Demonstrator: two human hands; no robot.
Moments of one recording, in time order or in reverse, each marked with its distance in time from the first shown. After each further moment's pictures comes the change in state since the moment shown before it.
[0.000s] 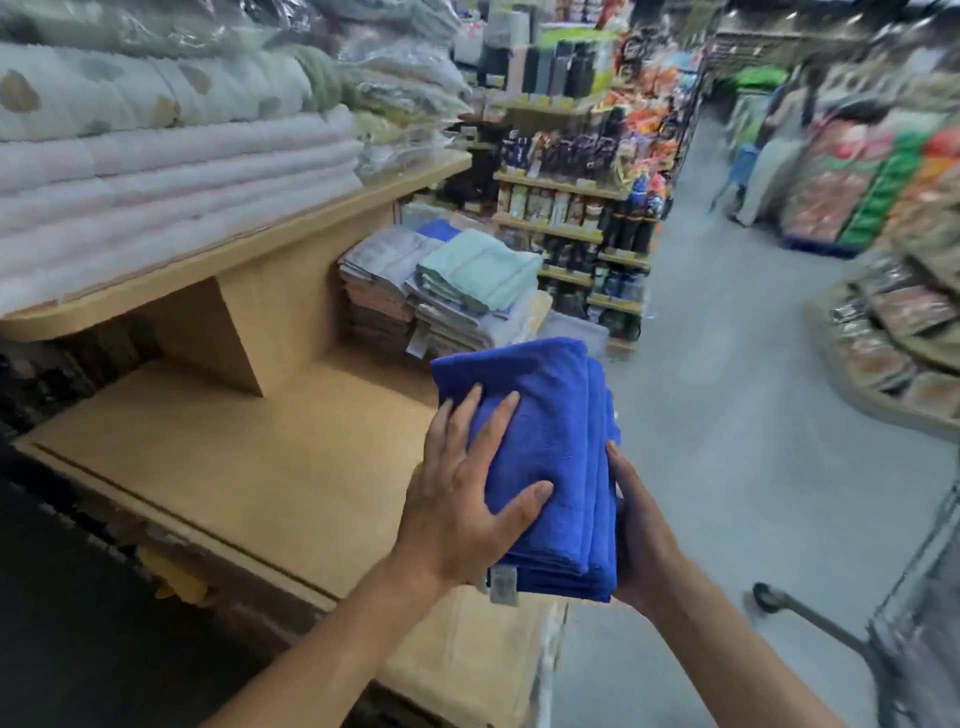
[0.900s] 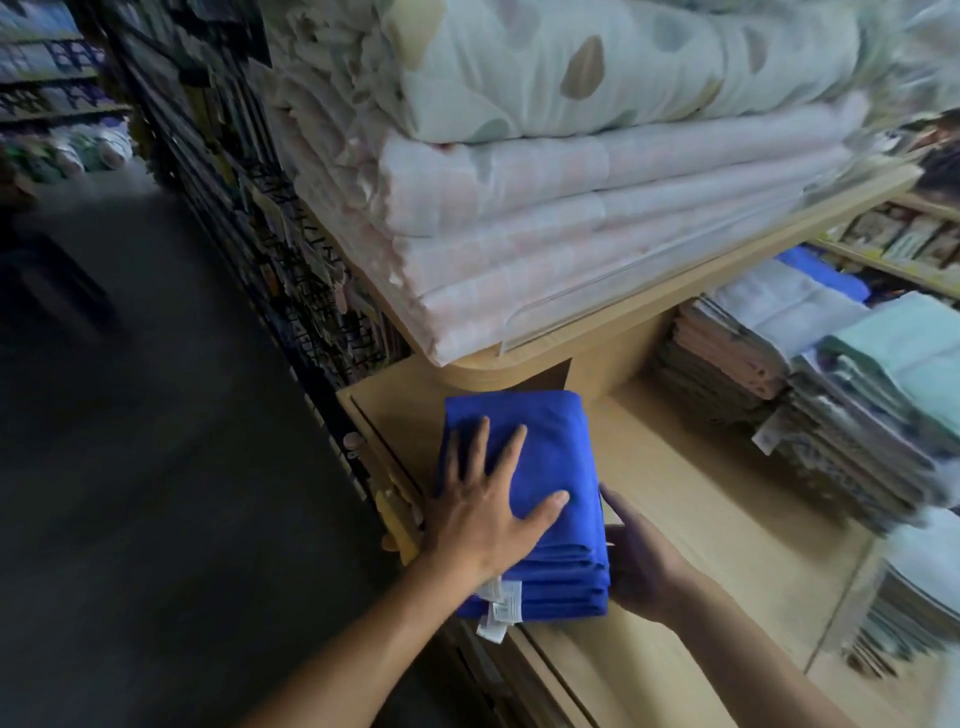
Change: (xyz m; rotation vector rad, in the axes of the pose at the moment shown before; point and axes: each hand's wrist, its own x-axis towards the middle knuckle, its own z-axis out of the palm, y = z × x) left_hand -0.012 -0.346 -0.169 0.305 0.022 -0.679; right_hand 0.306 0.191 0.231 -0.456 -0.090 0.689
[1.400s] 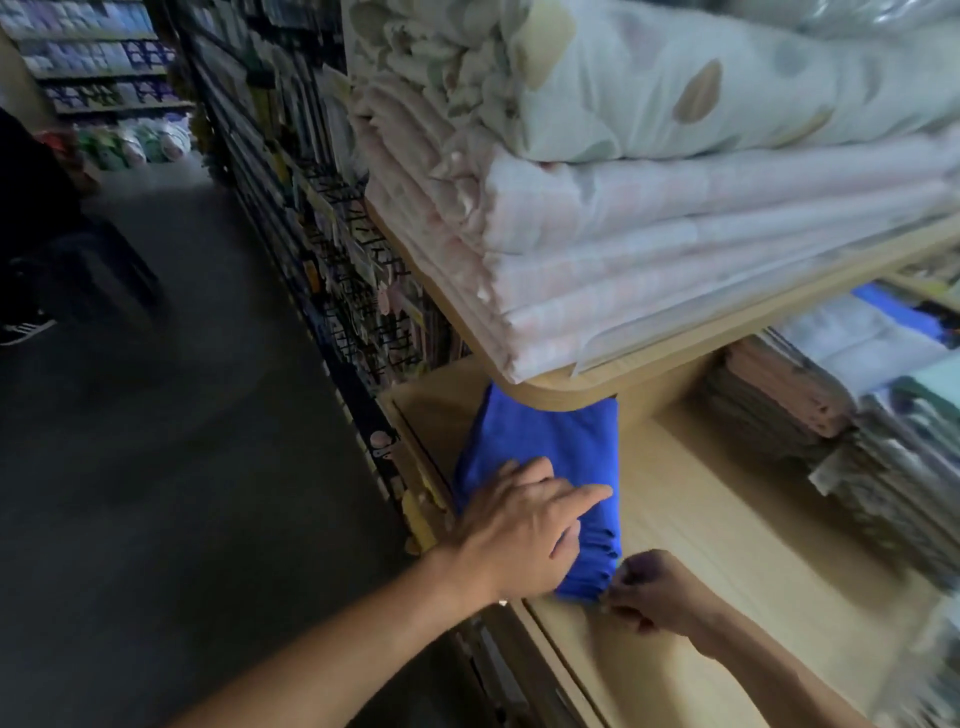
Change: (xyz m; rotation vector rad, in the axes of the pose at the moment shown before) left_hand -0.002 -0.003 -0.050 0.220 0.114 0.606; right_hand 0.002 0.002 0.007 -0.892 0.094 -0.129
